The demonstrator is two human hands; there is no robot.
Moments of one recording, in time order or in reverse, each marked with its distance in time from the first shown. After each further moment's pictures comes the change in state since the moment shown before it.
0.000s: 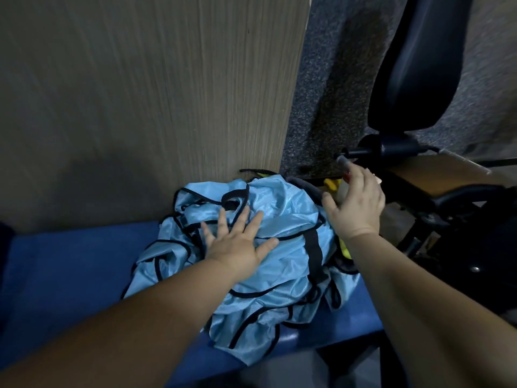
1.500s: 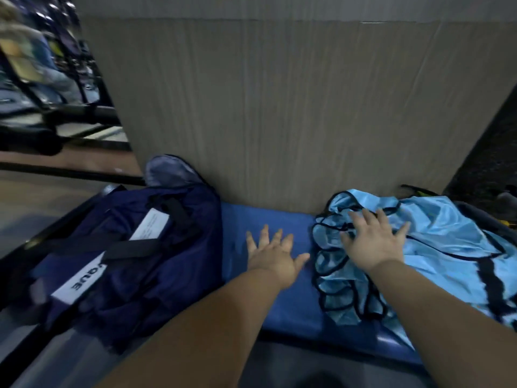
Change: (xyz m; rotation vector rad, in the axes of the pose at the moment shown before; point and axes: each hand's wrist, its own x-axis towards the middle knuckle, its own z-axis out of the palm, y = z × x) left_hand -0.154 -0.202 -0.011 0.020 0.064 -0.319; right_hand -0.123 -0.247 0.048 -0.311 -0.644 -0.256
